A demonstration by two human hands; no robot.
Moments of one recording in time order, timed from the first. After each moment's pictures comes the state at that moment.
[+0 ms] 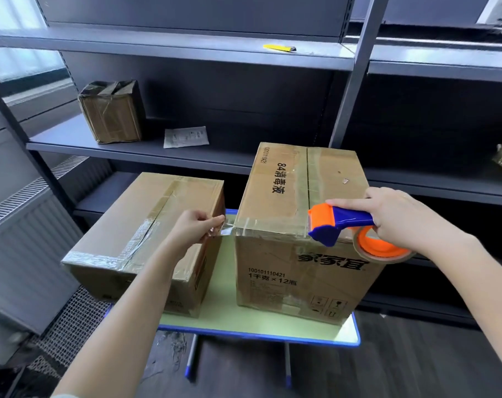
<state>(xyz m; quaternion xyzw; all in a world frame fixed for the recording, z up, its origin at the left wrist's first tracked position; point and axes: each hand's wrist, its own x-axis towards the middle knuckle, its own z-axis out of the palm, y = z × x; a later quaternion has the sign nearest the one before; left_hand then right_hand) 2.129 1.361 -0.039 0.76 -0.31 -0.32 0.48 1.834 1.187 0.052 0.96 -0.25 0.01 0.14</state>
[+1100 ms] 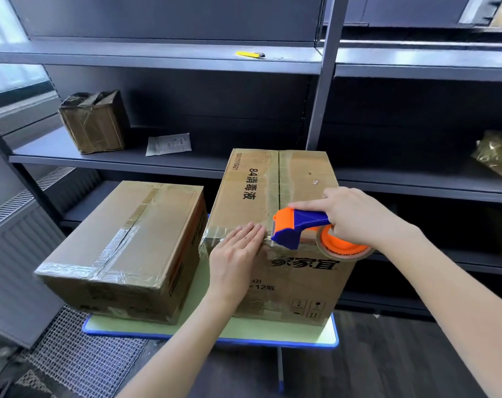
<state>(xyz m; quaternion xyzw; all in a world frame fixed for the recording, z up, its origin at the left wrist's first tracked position) 1.993 1.316 -0.074 0.68 -0.60 0.26 0.33 1.832 1.184 0.060 0.97 -0.24 0.02 0.09</state>
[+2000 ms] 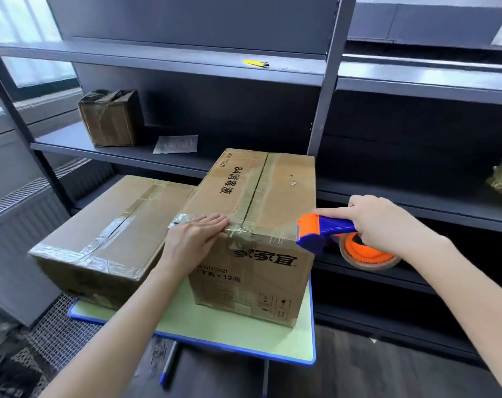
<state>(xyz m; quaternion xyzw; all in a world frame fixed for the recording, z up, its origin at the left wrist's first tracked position) 2.038 1.313 -0.054 0.73 -0.59 0.17 0.30 1.773 1.121 0.063 0.96 -0.24 0.01 0.13</state>
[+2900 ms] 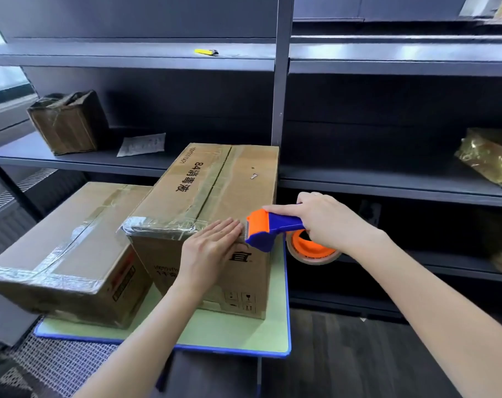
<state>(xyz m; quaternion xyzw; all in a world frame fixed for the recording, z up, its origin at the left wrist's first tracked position) 1.951 1.249 -0.070 0.66 -0.63 0.28 0.31 1.764 1.107 0.038 0.98 -0.18 0.07 0.05</state>
